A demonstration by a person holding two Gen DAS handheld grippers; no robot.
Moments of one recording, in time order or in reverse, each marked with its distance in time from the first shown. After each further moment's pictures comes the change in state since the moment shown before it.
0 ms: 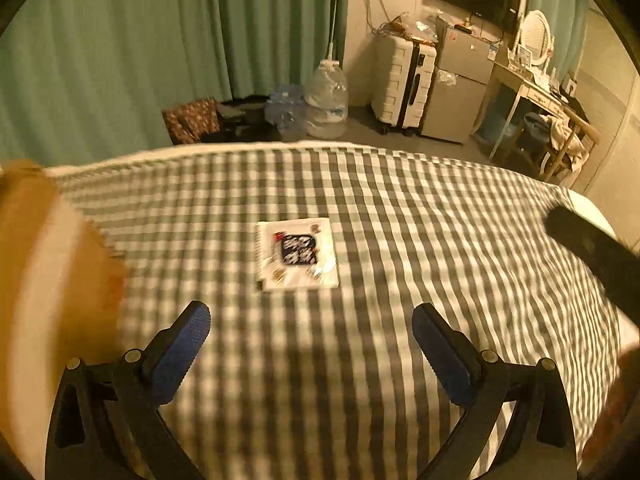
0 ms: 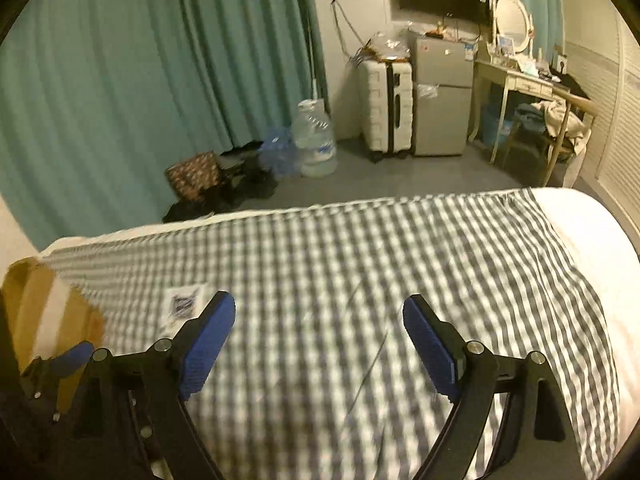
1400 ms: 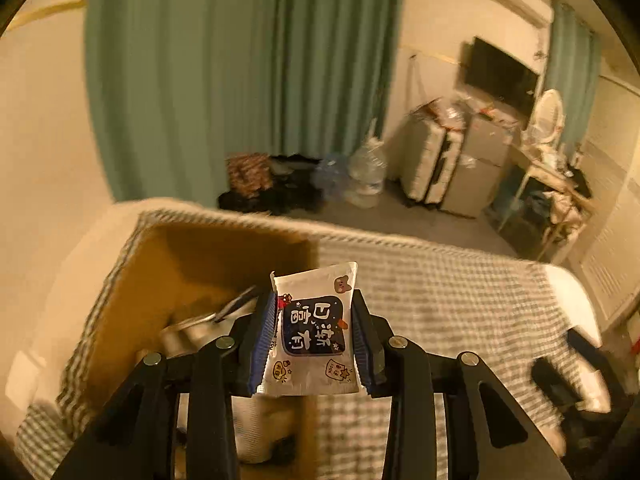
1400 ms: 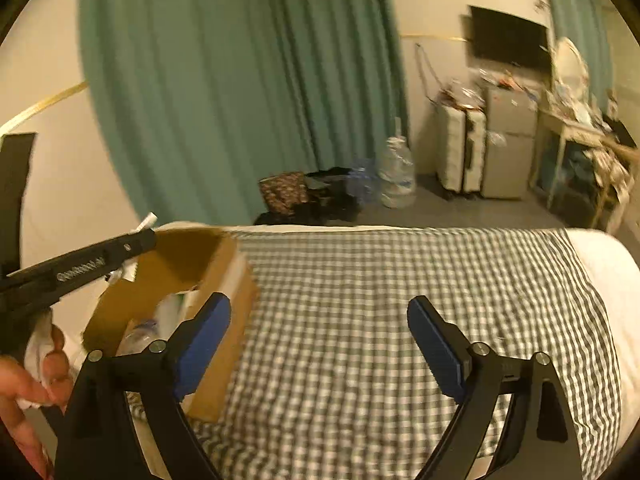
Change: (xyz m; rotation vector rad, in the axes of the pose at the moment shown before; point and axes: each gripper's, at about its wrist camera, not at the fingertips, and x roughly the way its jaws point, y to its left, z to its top) left arm -0.244 0.176 -0.020 -0.117 -0.200 0.056; right arm -0.179 0.157 -0.045 -0.151 -0.103 0.236
